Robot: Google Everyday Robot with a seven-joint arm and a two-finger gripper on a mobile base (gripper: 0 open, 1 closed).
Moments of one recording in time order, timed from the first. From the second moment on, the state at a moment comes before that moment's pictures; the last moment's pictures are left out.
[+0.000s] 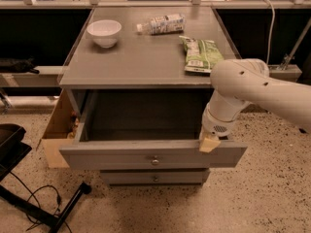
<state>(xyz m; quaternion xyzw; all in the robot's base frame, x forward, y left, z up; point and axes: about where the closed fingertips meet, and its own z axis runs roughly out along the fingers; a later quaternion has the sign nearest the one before) 0.515 -0.154 0.676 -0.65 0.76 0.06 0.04</state>
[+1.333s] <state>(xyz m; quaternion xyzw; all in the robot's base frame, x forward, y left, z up) 0.451 -0.177 0.700 -0.67 0.73 0.10 -0.08</state>
